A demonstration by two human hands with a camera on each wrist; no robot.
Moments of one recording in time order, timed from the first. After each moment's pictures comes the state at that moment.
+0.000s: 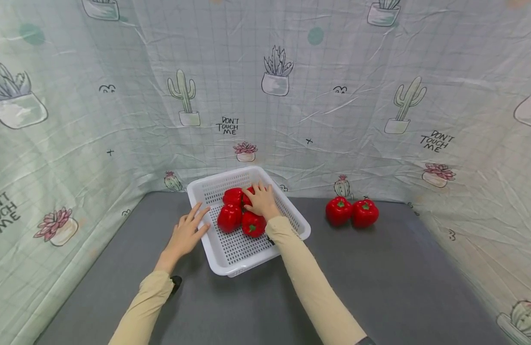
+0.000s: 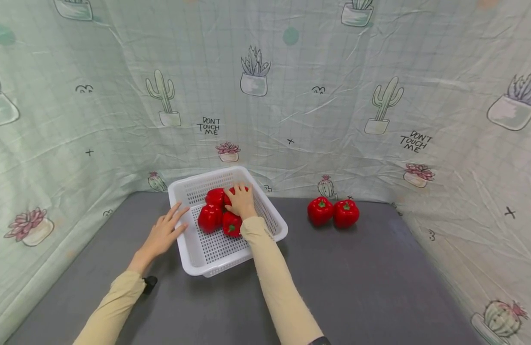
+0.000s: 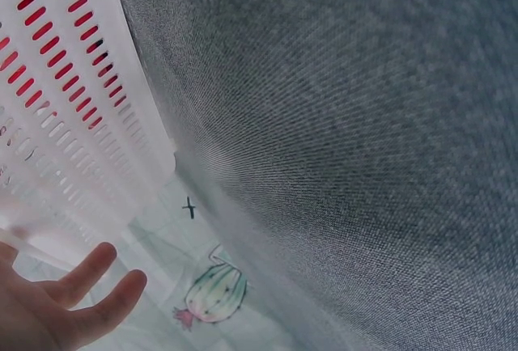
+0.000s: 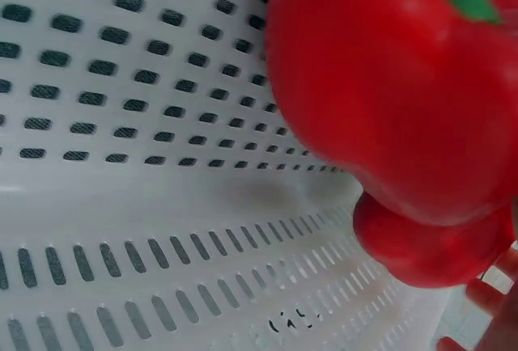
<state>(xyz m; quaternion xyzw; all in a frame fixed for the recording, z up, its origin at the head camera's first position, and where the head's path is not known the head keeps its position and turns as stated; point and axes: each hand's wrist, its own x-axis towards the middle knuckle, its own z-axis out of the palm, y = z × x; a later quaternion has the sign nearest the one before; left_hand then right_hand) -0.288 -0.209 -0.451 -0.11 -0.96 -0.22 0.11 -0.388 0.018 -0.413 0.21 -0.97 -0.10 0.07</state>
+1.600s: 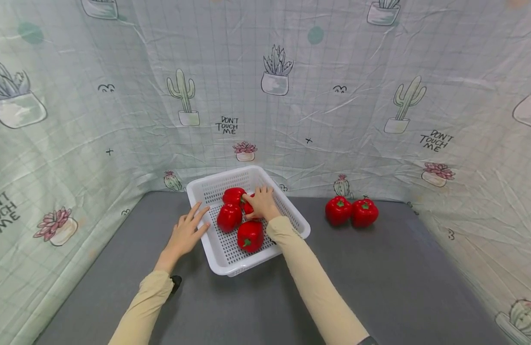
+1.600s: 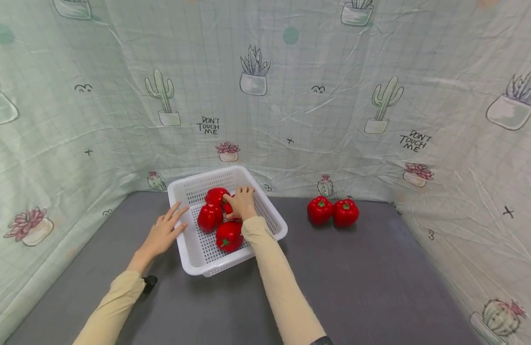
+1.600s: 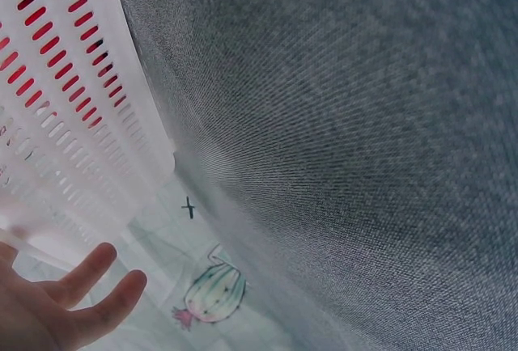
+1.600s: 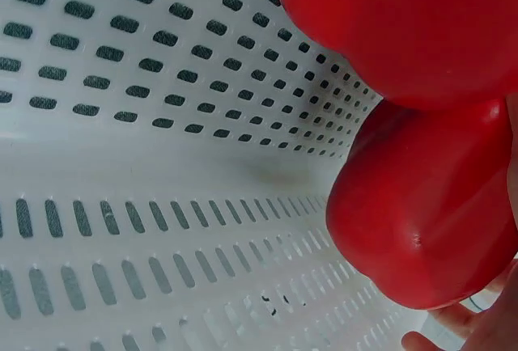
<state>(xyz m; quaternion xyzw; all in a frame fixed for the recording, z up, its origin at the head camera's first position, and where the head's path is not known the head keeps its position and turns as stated) -0.288 -0.209 -0.450 -0.11 -0.96 -0.22 0.12 -0.380 0.018 -0.416 0.21 -0.96 -0.17 0.05</state>
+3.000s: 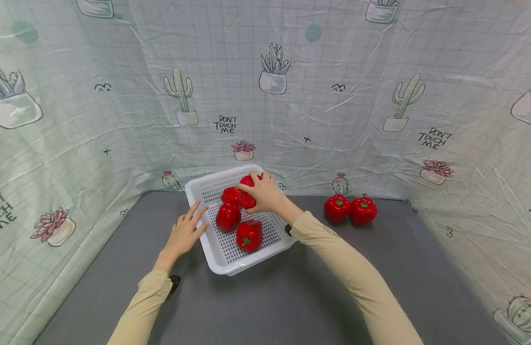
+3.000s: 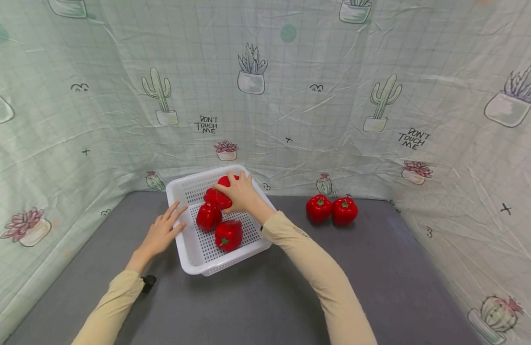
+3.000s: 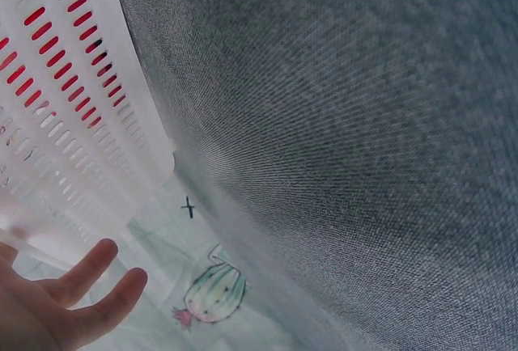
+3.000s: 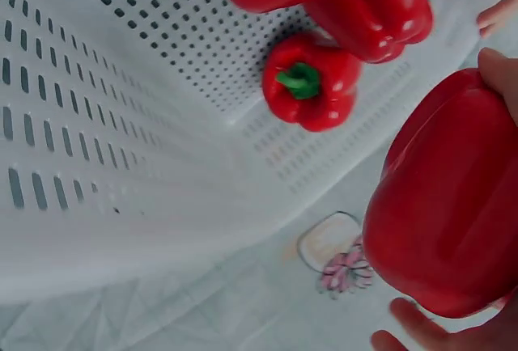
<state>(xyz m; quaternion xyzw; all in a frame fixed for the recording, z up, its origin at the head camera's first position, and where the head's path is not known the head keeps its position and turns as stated) -0.288 -0.210 -0.447 -0.12 -0.96 -0.21 0.12 -0.341 0.043 -0.345 0.34 -0.93 -0.05 0.13</state>
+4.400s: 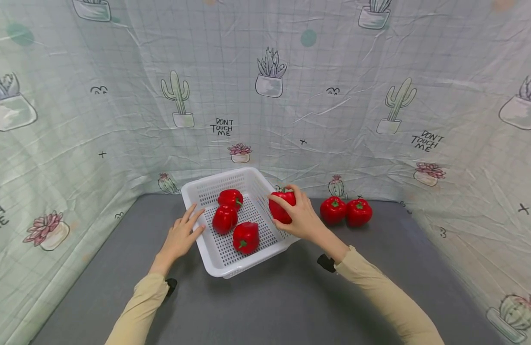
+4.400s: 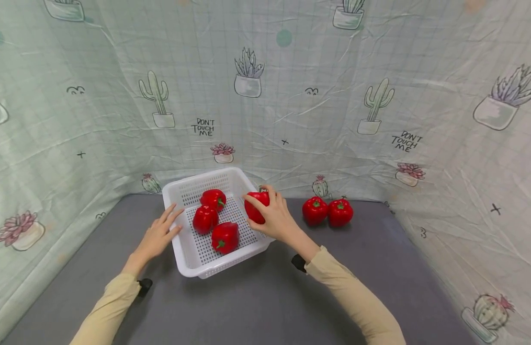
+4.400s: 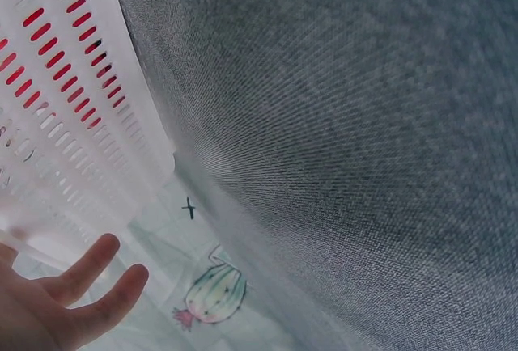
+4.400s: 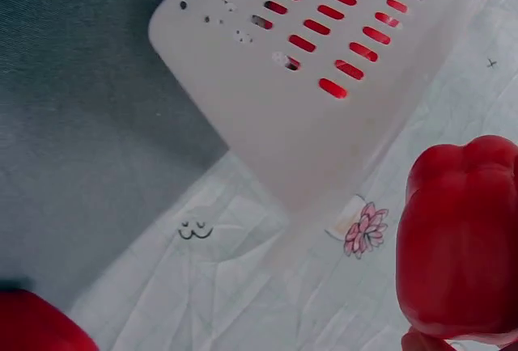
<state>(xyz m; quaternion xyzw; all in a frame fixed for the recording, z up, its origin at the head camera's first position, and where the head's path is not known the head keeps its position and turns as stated) -0.286 -0.208 -0.448 -0.12 -0.96 -0.22 0.12 -0.278 0.133 -0.371 0.31 -0.90 0.17 0.25</state>
